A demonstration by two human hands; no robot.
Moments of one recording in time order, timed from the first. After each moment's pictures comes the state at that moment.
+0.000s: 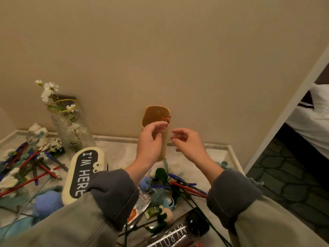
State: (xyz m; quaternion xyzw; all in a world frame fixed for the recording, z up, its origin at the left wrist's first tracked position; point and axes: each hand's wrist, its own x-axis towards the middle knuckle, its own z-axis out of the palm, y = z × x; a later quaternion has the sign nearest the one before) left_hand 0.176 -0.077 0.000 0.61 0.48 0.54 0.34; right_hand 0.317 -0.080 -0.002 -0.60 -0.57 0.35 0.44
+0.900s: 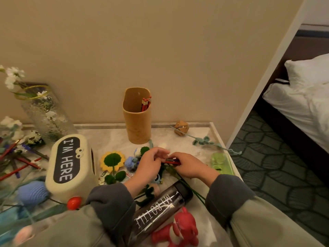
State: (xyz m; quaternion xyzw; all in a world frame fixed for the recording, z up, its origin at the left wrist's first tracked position) left_hand 0.204 -0.135 -0.096 0.64 0.50 0.33 0.48; right_hand 0.365 -0.152 -0.083 -0.66 -0.69 0.29 0.06
